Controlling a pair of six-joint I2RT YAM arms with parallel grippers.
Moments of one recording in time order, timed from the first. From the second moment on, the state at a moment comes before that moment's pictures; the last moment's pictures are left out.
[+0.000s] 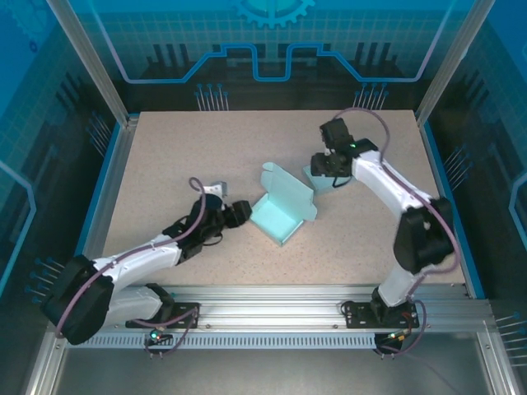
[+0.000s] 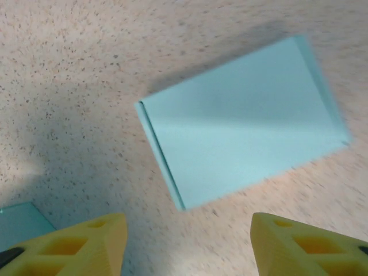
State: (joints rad) left arm -0.56 1.19 0.50 0.13 -0.06 -0.77; right arm 0.35 1.65 1.39 -0.78 0.14 0.35
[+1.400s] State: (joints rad) left arm -0.53 1.53 0.50 0.23 0.10 -0.80; right arm 0.60 1.69 1.02 -0.56 0.13 0.58
